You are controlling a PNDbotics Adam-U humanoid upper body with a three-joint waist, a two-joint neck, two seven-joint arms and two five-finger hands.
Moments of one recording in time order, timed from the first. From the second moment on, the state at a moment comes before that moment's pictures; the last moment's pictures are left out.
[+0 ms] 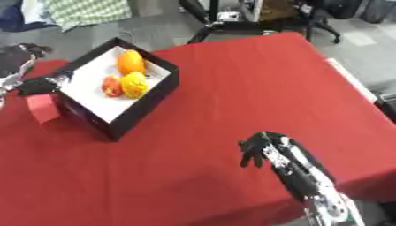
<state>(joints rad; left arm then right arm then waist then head) -0.75 0.58 -0.41 -1.16 -0.99 0.20 -0.34 0.17 -0.13 0.07 -1.98 -0.12 -0.05 0.44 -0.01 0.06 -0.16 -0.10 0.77</state>
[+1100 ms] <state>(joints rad) -0.72 0.55 -0.34 -1.12 -1.15 0.25 -0.53 0.18 -0.13 0.07 -1.98 -0.11 -0.06 0.44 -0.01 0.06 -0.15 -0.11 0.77</state>
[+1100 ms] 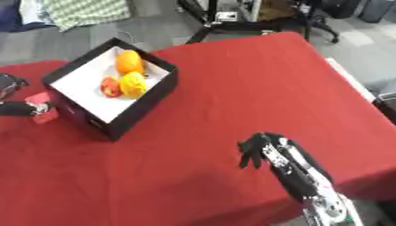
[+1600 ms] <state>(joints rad) -0.71 0.54 -0.34 -1.09 -1.18 0.25 -0.55 0.18 -0.13 0.07 -1.98 -0.11 -0.06 0.44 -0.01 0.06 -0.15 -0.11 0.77</state>
